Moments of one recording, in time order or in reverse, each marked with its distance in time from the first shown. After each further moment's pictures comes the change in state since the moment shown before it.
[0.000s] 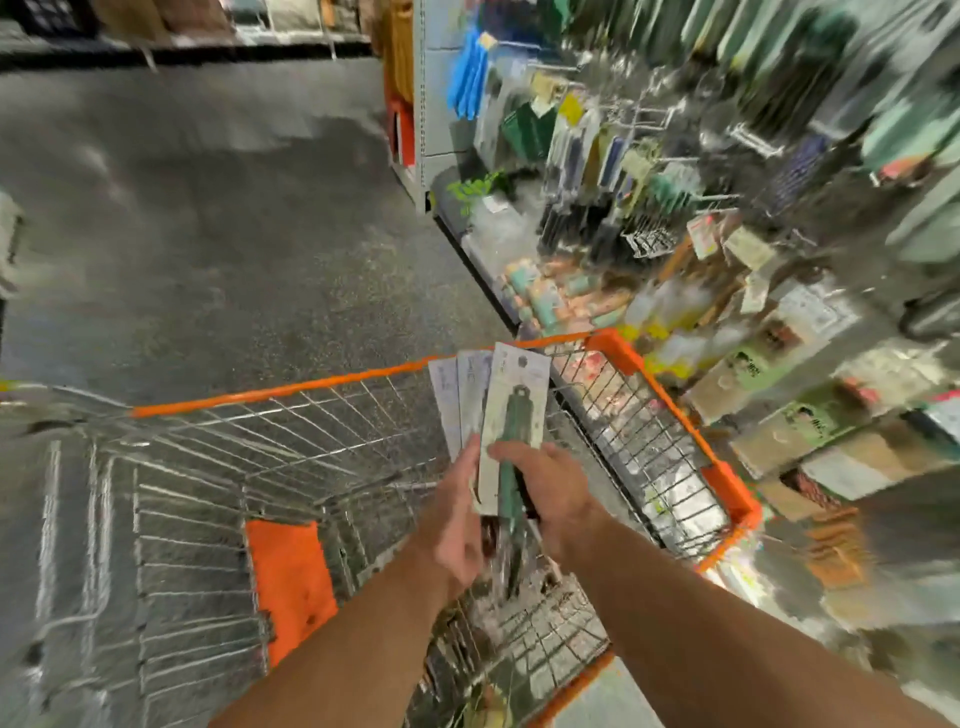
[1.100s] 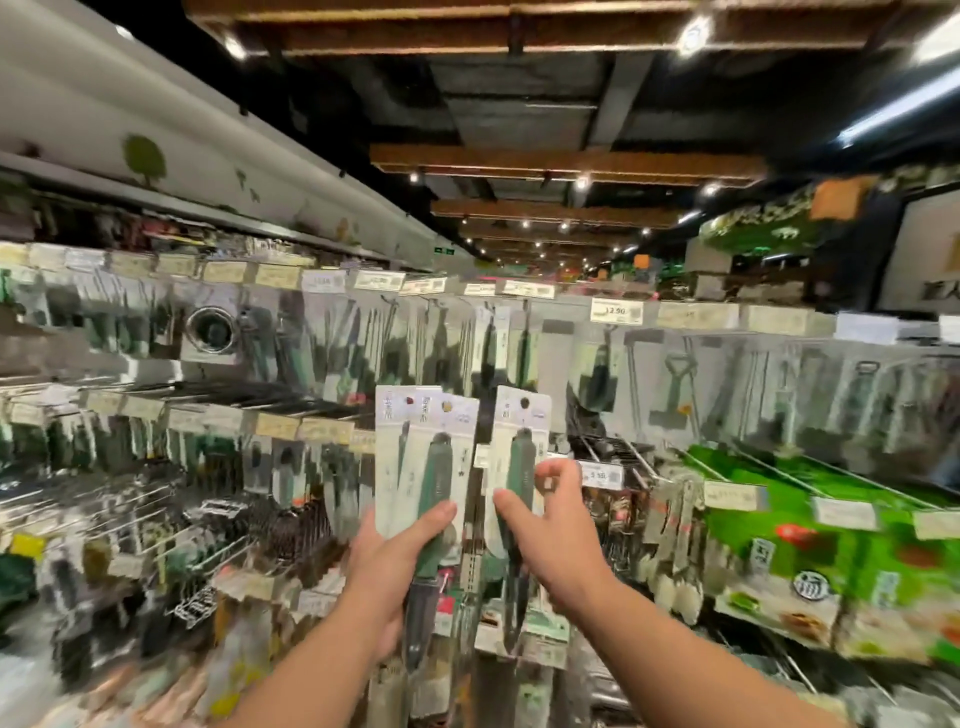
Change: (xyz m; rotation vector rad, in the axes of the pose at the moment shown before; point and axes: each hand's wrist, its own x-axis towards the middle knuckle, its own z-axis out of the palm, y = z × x) left_hand -0.119 -0.017 0.468 0.496 -0.781 0.336; right_hand -0.353 -0.192 -0.339 -0.111 1.030 -0.833
